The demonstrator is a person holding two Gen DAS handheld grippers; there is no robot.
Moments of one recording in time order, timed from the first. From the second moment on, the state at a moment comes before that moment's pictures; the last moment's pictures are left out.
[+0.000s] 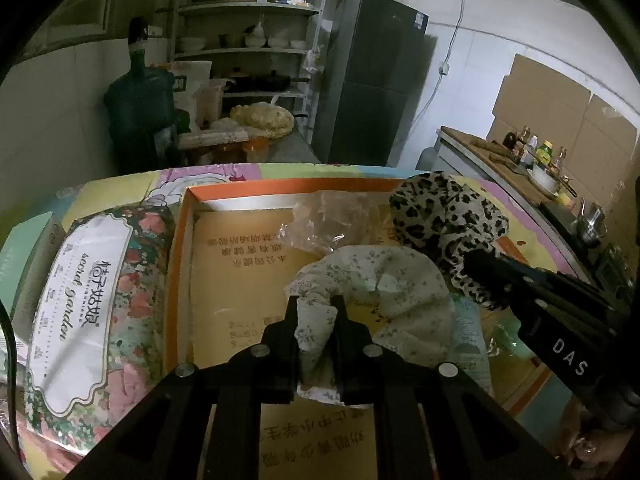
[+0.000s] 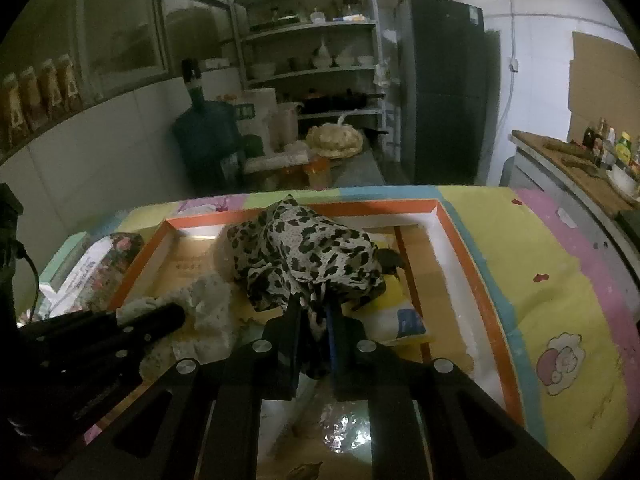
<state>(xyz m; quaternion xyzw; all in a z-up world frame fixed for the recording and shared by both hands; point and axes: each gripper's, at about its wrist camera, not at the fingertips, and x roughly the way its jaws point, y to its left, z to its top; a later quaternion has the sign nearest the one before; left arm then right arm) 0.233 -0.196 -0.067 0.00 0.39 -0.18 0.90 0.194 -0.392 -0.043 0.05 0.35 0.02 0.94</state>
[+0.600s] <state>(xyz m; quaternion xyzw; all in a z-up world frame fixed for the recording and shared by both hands) 0.235 -0.190 -0.065 -0.02 0.40 -0.18 0.90 0.197 -0.393 -0.048 0.06 0.35 0.02 0.93</state>
